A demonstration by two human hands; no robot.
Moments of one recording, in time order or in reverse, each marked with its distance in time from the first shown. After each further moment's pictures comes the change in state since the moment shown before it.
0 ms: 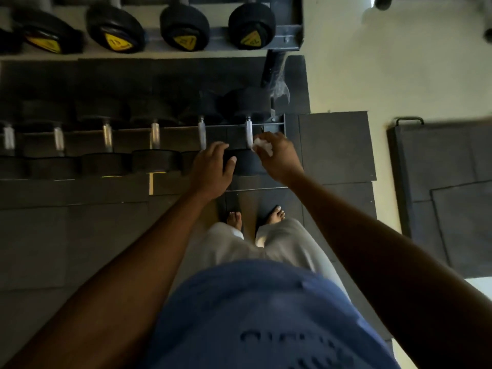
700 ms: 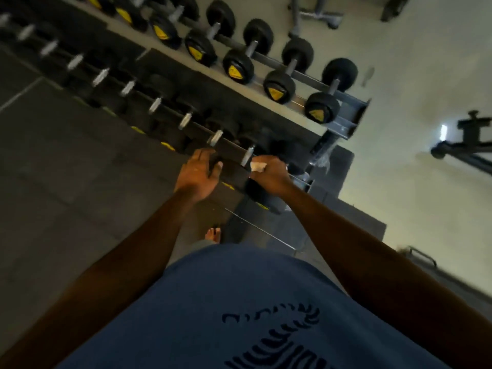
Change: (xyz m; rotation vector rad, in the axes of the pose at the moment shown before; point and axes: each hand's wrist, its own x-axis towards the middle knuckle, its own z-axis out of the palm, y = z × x) left_hand -0.149 0.015 -0.064 -0.169 0.454 -0.438; right_hand -0.040 -0.108 -0.019 -0.264 -0.417 -0.418
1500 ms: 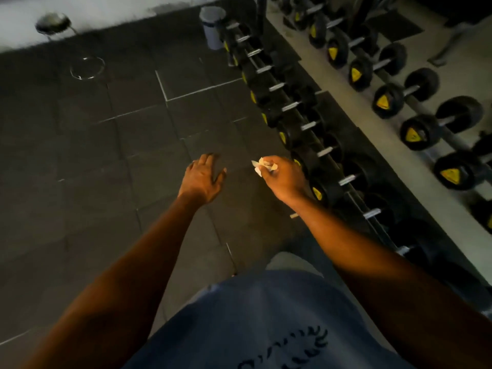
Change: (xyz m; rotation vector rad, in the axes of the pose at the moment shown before) left_hand -0.089 -0.403 -0.324 0.187 0.330 -0.460; right_hand 0.141 -0.431 0.320 -0.050 -0.065 -0.559
